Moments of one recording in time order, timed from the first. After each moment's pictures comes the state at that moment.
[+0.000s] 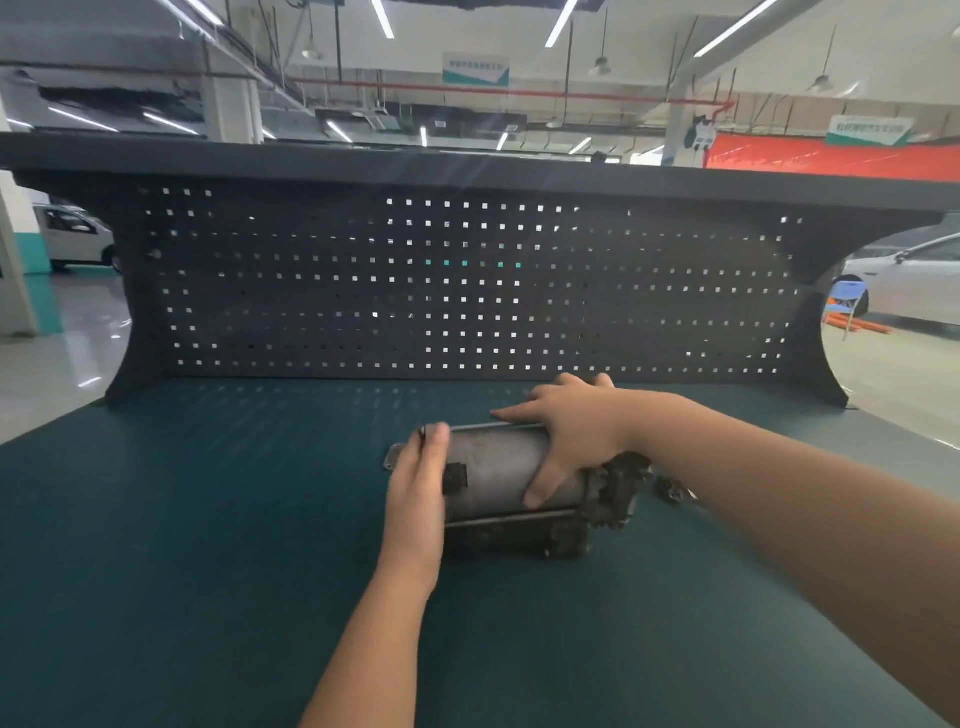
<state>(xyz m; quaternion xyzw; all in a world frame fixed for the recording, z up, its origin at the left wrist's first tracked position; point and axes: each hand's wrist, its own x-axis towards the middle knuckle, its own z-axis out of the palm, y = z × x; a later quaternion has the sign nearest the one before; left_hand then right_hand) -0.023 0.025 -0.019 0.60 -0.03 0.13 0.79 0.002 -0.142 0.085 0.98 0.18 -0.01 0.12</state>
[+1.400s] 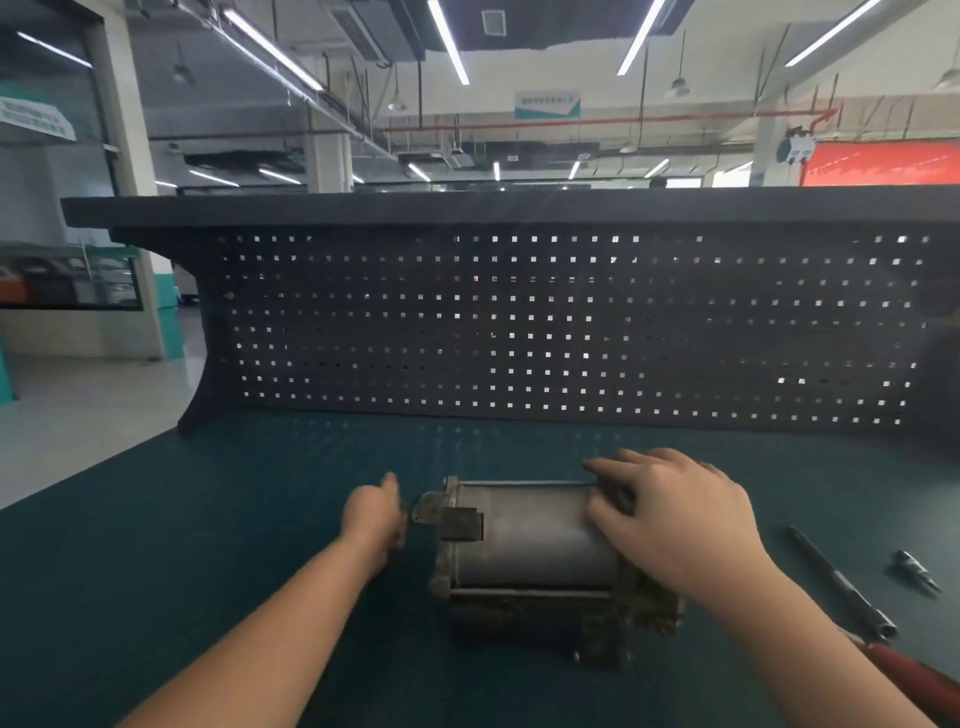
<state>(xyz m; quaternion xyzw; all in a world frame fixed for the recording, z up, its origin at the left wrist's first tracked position) 0.089 0.082 -0.016 0.73 0.19 0.08 0.65 -0.007 -0.178 0.045 0.96 0.07 0.27 -0.06</state>
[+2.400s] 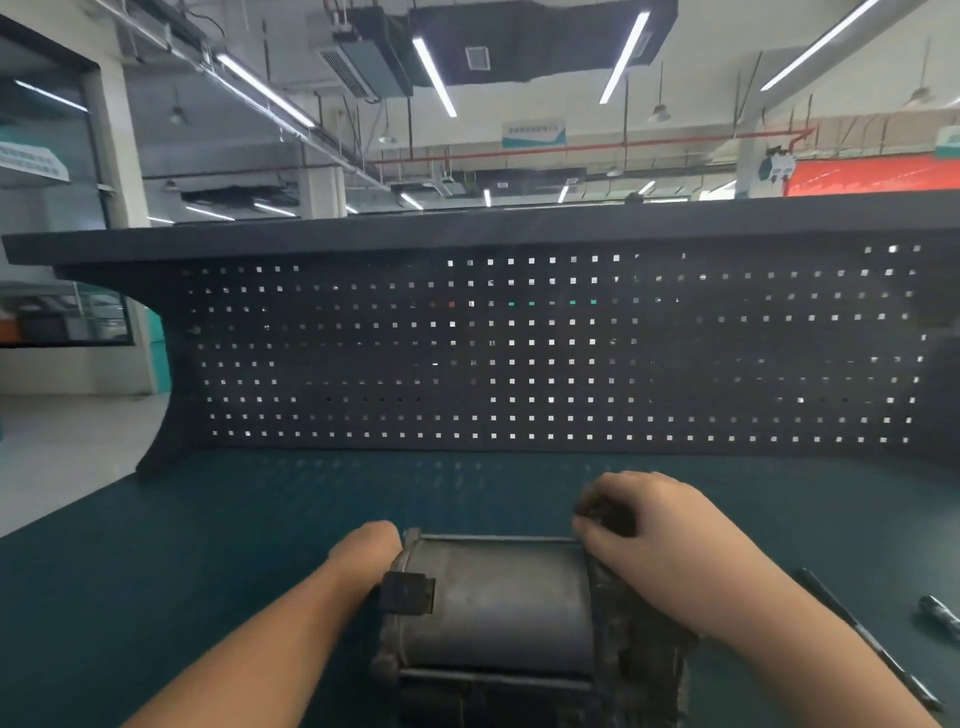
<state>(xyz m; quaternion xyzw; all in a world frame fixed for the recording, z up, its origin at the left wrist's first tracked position) 0.149 0.070 -0.018 0.94 0.15 -0.03 0.30 0.027 -0.202 0.054 0.93 0.17 0.23 -0.24</state>
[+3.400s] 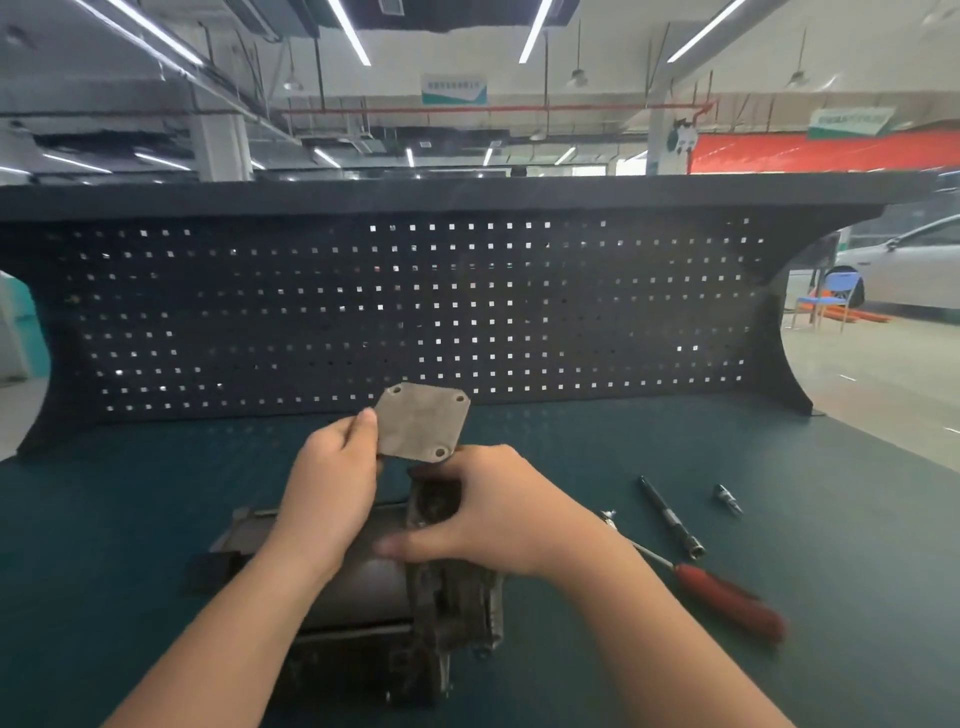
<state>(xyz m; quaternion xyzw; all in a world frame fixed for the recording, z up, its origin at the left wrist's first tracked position) -0.011 -0.038 0.054 0.77 -0.06 0.23 0.60 -0.042 -0.189 0.060 0.91 0.25 0.11 -0.31</state>
